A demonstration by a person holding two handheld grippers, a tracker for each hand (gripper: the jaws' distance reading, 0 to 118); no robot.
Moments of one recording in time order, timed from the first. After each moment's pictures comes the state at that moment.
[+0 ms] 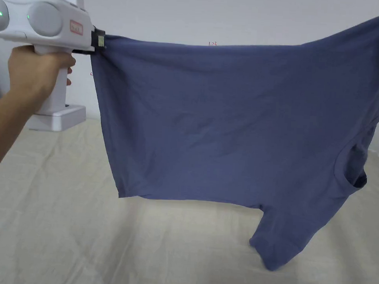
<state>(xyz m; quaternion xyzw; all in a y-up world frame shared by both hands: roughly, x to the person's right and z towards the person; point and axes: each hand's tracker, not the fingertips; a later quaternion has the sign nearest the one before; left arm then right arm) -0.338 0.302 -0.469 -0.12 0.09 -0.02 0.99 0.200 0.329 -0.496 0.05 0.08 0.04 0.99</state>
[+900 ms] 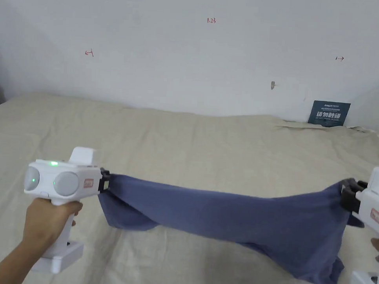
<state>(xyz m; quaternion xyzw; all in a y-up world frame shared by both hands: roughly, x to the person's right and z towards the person) -0.334 0.008 -0.405 -0.34 0.07 0.01 0.94 0.211 0.031 -0.429 -0.21 0.10 0.01 0.97</state>
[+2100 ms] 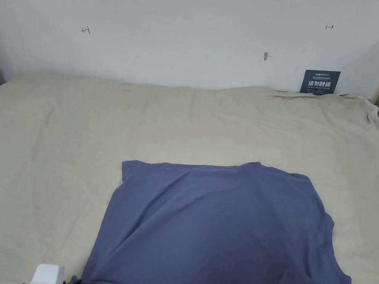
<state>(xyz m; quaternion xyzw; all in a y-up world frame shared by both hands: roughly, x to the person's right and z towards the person) -0.322 -0.143 -0.149 -0.46 0.07 0.05 0.89 0.260 -0.111 -0.164 -0.42 0.05 -0.05 0.91</state>
